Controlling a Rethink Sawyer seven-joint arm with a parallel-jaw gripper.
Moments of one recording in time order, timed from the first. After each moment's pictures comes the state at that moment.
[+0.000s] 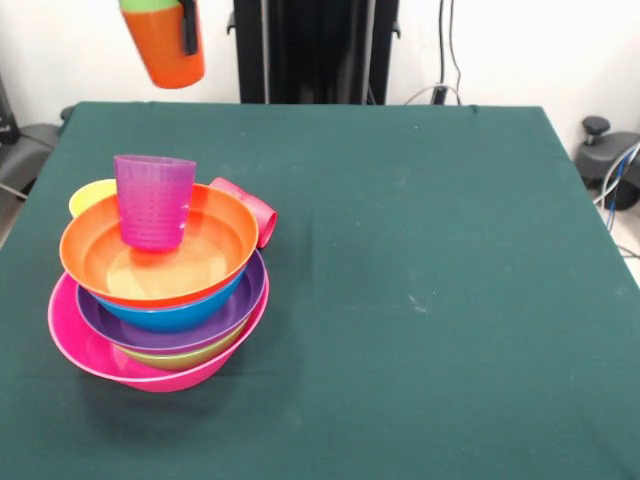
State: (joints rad) arm -0.63 -0.99 0.12 1.94 -0.12 0.52 2.07
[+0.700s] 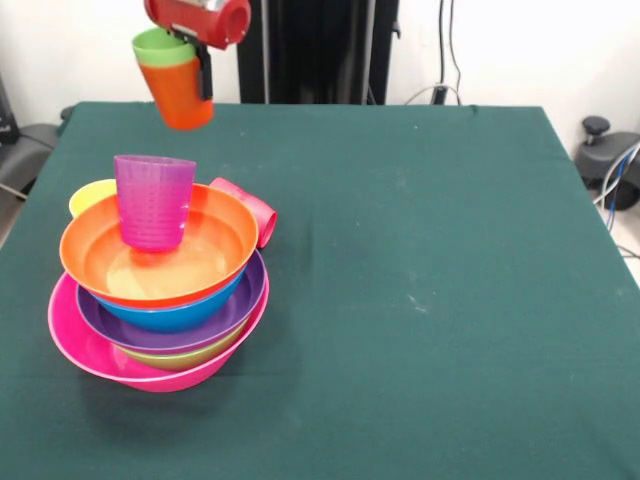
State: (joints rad) arm -0.64 -0.86 0.14 1.94 -0.28 0.44 2.07
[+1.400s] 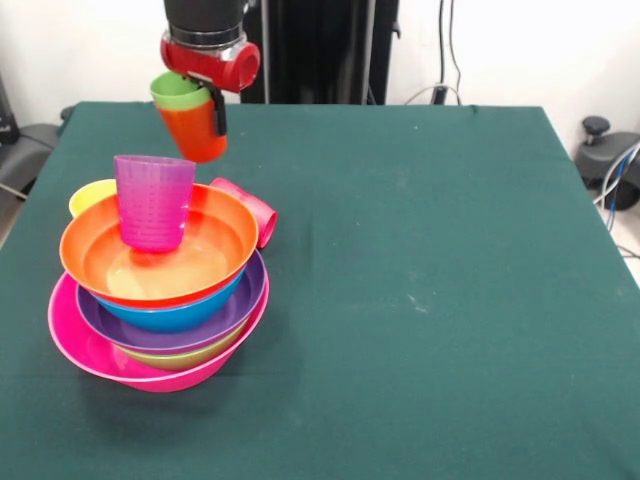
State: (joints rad) arm -0.69 -0.72 0.18 1.93 -0.36 0.36 2.07
